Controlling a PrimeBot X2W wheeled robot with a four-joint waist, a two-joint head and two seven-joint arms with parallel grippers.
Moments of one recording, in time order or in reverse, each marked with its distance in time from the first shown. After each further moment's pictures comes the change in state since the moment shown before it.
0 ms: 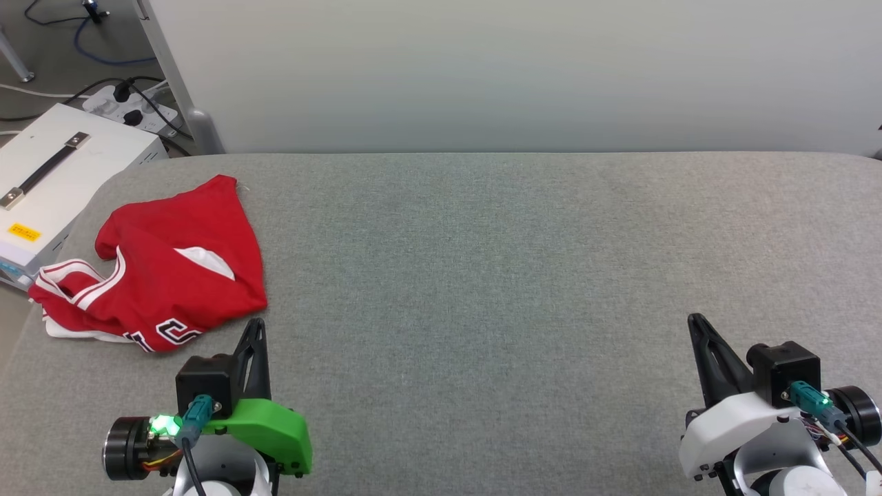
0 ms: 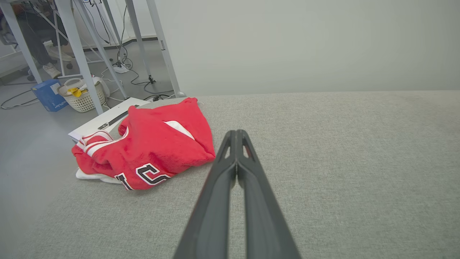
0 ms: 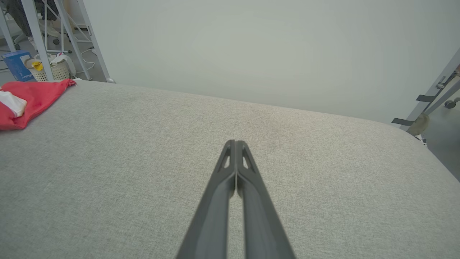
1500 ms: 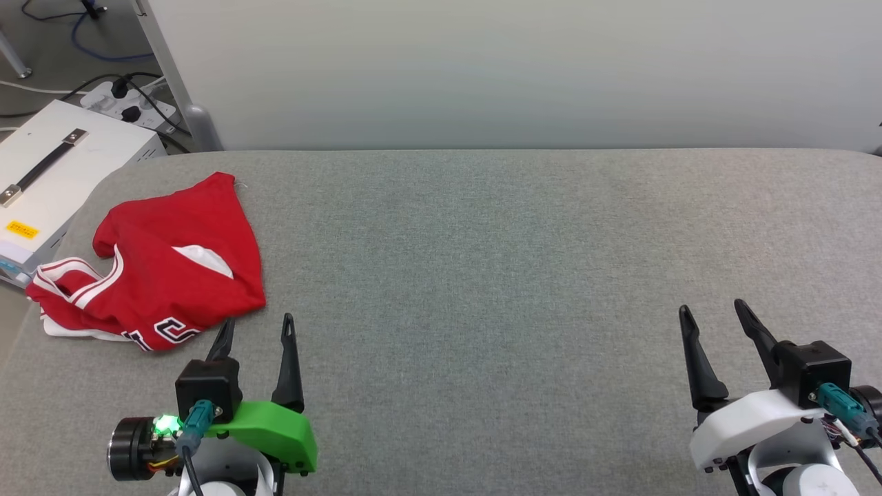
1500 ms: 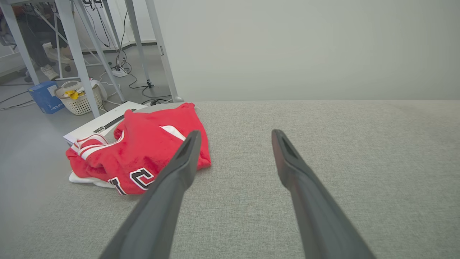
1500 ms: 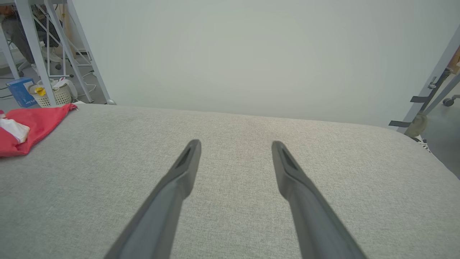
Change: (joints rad) left arm 0.001 0.000 -0.018 0.001 -0.025 0.018 -0.044; right arm 0.000 0.000 -0.026 -0.018 0.057 0.000 -0.045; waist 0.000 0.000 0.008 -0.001
